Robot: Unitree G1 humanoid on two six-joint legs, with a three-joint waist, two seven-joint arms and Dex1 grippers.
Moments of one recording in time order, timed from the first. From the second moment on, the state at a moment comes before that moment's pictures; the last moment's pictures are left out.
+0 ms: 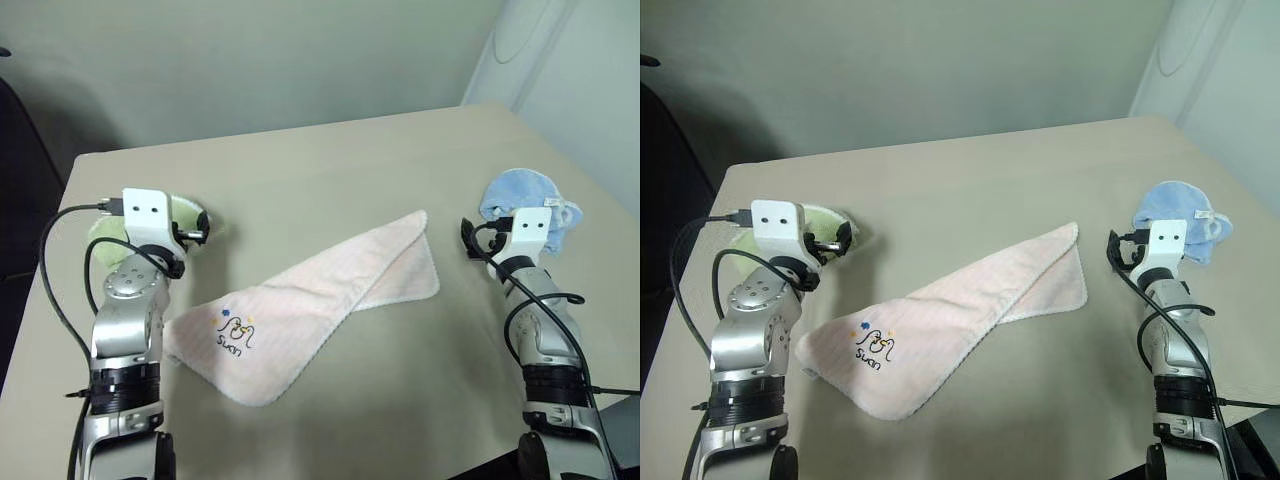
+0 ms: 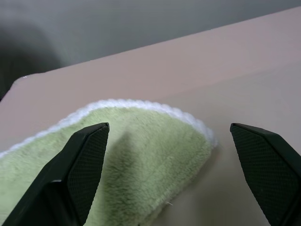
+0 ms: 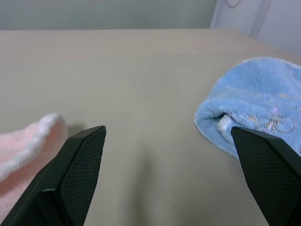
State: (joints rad) left arm -0.41 0.47 0.28 -0.03 -0.15 0.54 -0.13; right arm -0.39 -0.34 -0.23 0.10 0.19 0.29 0.16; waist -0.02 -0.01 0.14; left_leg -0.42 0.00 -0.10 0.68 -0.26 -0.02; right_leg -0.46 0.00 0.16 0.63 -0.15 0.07
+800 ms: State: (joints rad) left arm -0.45 0.43 0.21 0.05 -0.12 0.48 -0.15; right arm -0.41 -0.72 0.00 0.14 0.03 0.06 0.59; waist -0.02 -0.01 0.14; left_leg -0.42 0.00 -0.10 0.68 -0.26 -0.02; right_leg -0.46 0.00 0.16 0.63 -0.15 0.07
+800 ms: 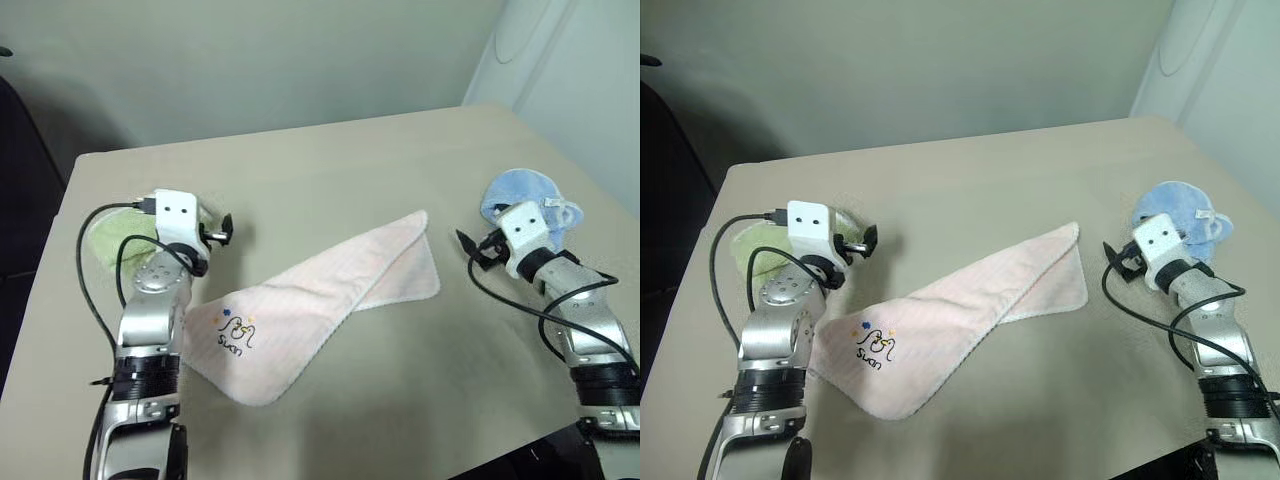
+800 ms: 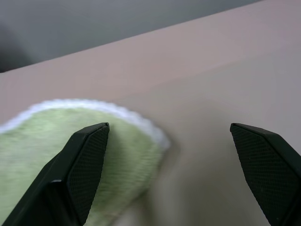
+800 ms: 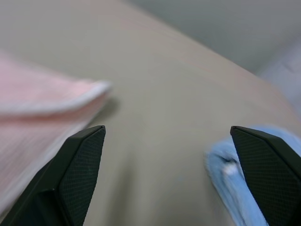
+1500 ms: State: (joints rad) left arm -0.41 0.38 0.19 0.04 -0.12 0.48 -0.15; right arm -0.99 -0.66 0.37 1.06 -0.47 -0.66 0.52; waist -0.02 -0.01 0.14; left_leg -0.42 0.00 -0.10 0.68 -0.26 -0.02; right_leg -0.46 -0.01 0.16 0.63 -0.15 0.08
